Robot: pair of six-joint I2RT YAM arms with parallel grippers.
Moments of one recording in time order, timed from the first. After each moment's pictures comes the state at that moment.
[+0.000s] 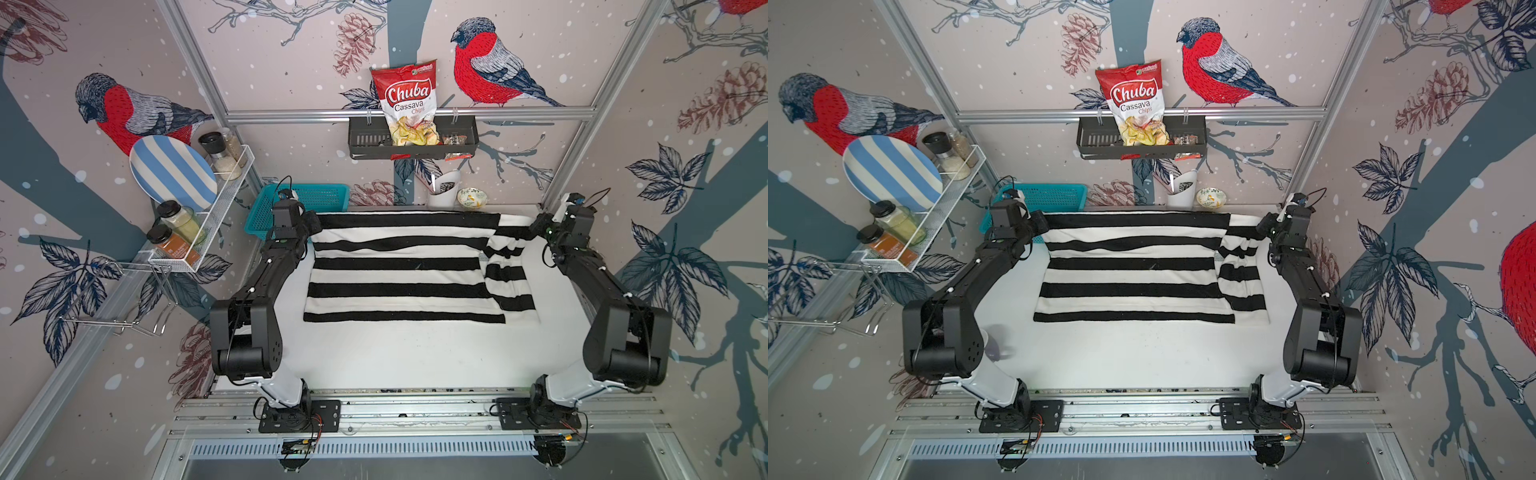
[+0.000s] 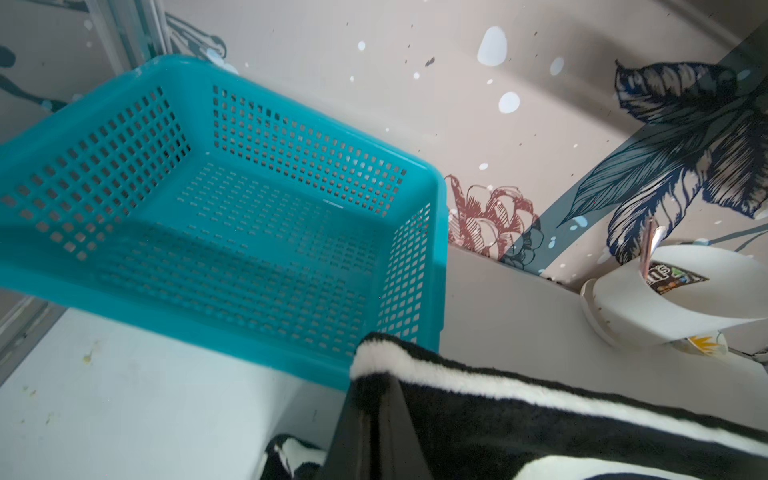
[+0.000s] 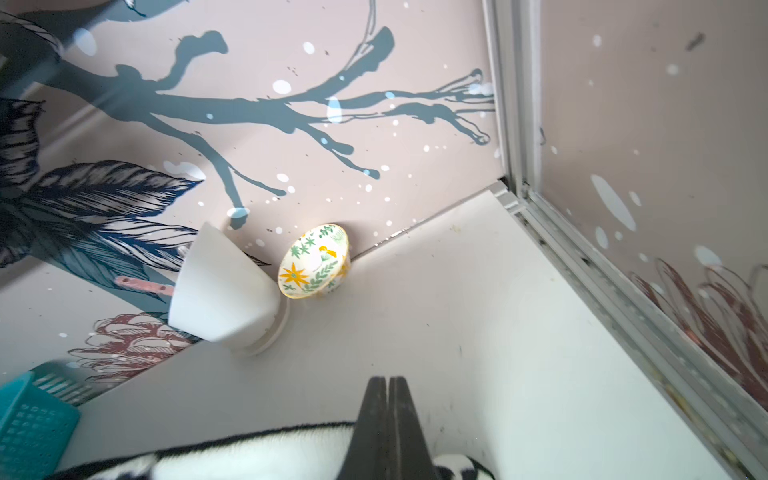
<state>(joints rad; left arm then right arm) 0.05 1.60 1.17 -0.04 0.07 -0.34 -0.16 1.53 1.06 0.10 -0.12 0.35</state>
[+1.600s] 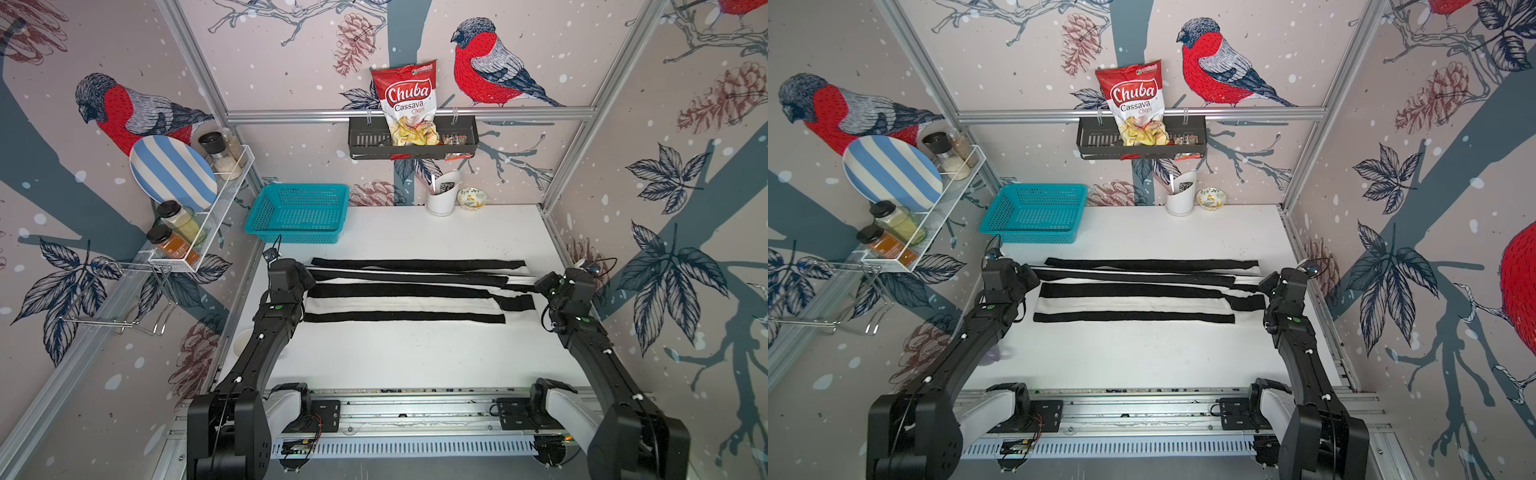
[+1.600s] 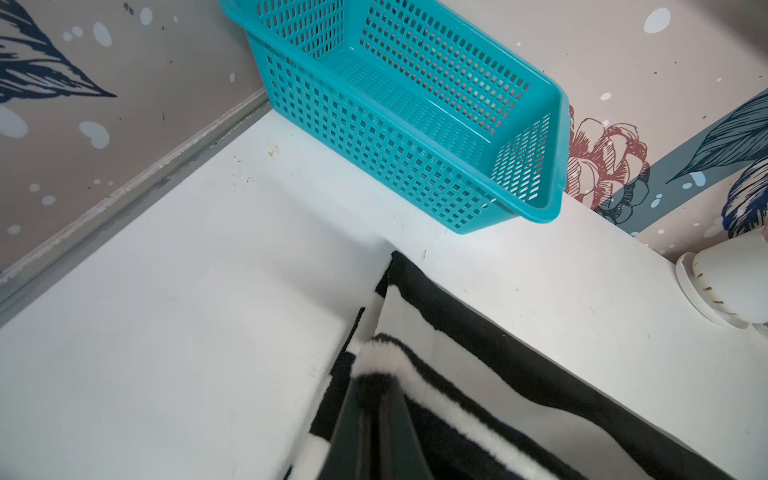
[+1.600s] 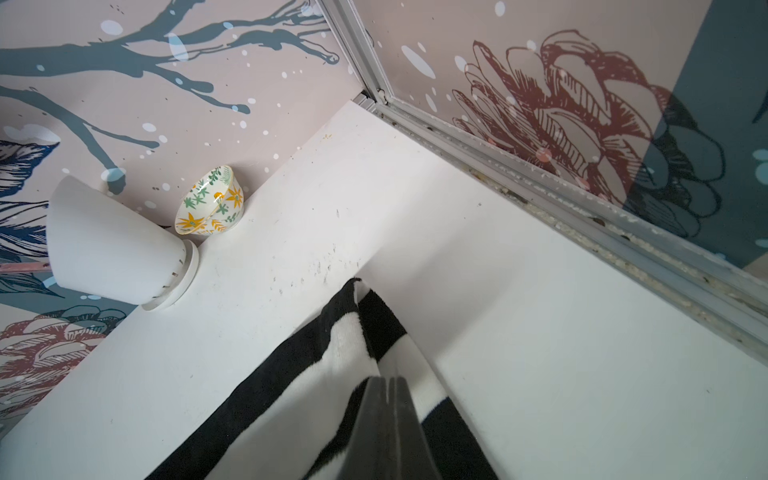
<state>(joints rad) 0.05 1.08 0.56 -0.05 -0.14 -0.48 -0.16 0.97 0.47 -0.01 0.11 0.55</state>
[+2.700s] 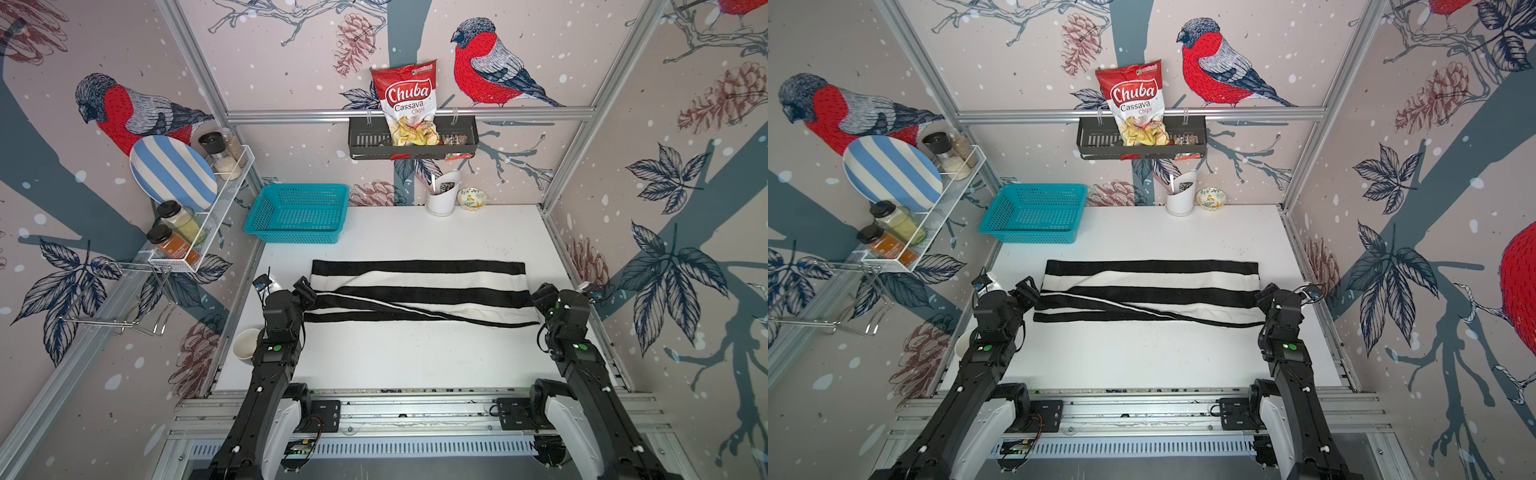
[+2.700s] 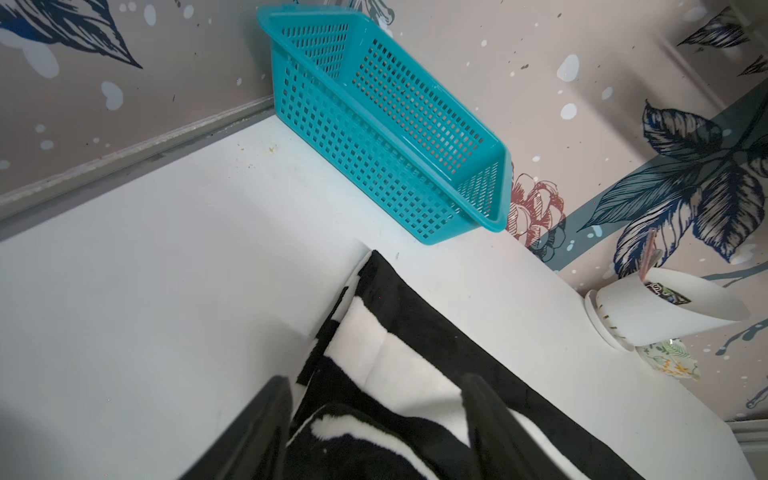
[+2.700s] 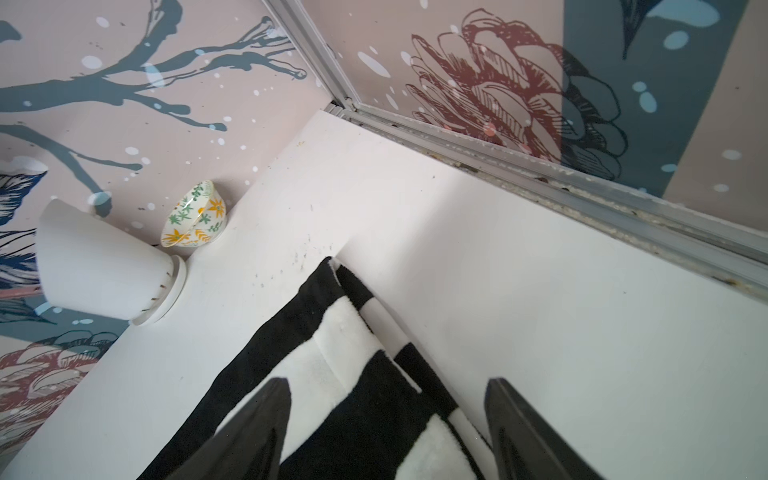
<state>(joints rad) 0.04 0.73 0.33 0.05 -0.12 -0.62 -0.07 0.71 0.32 -0.09 0.23 0.65</state>
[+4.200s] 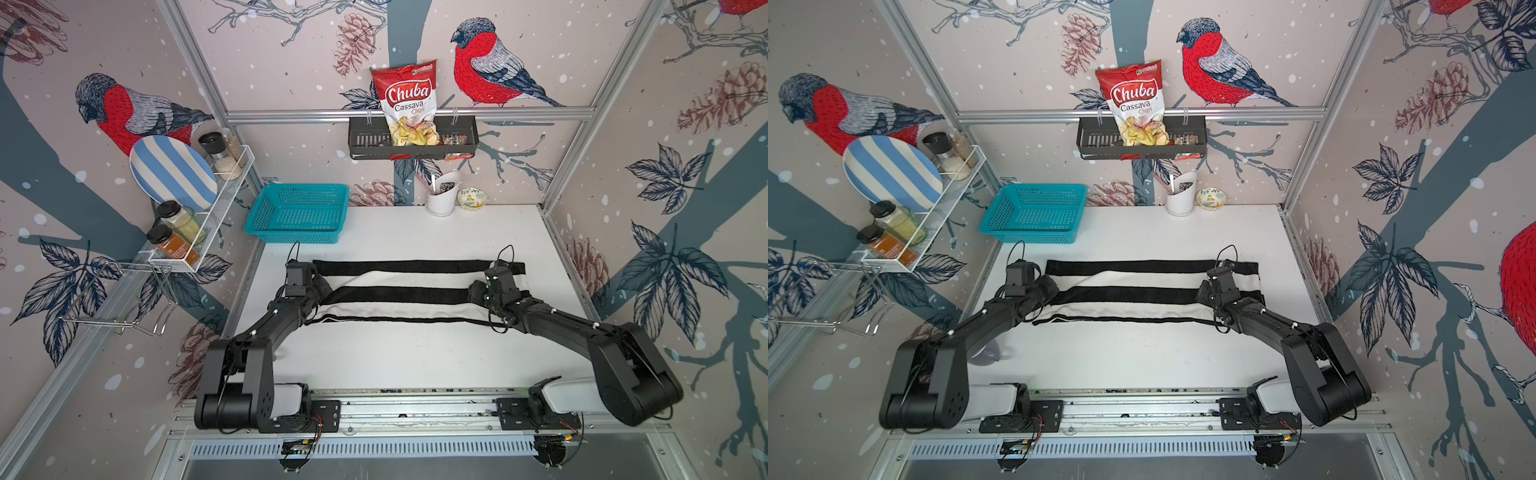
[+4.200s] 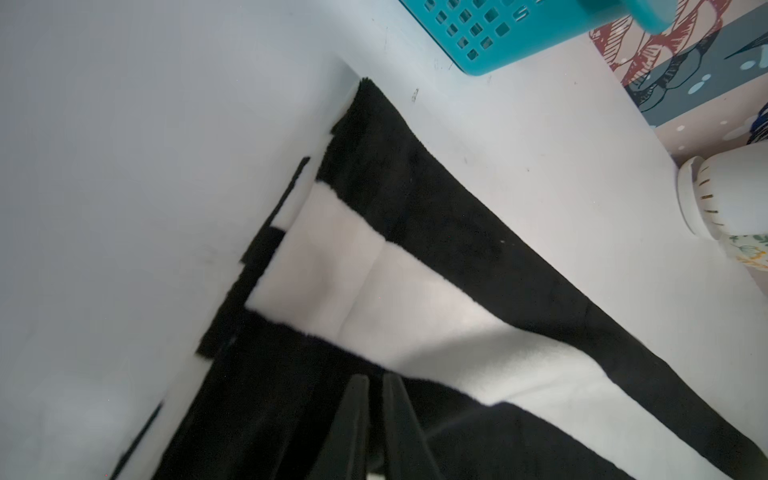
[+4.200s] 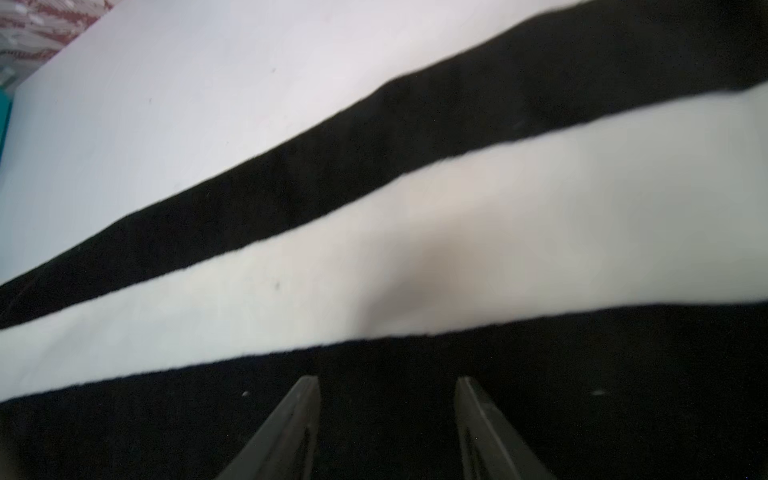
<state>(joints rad) -0.01 1.41 0.62 -0.03 0.10 -0.65 0.45 1.40 0.56 0.00 0.10 0.64</state>
